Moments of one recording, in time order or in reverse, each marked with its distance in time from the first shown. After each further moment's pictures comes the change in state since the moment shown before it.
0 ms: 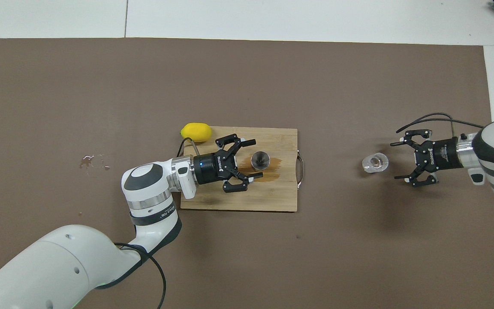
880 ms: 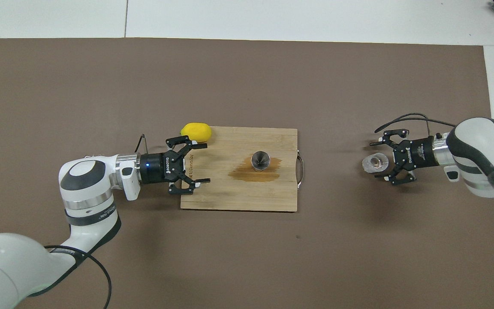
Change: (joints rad) left arm 0.284 -0.136 0.013 -0.113 0.430 -0.065 0.007; right arm 0.061 0.037 0.013 -0.001 0.064 0.018 -0.025
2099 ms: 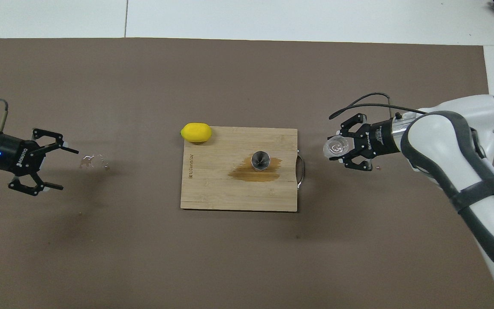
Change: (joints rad) left arm 0.403 -0.102 0.023 0.385 1.077 -0.236 -0.001; right arm 0.292 -0.145 0.003 0.052 0.002 0.048 0.422
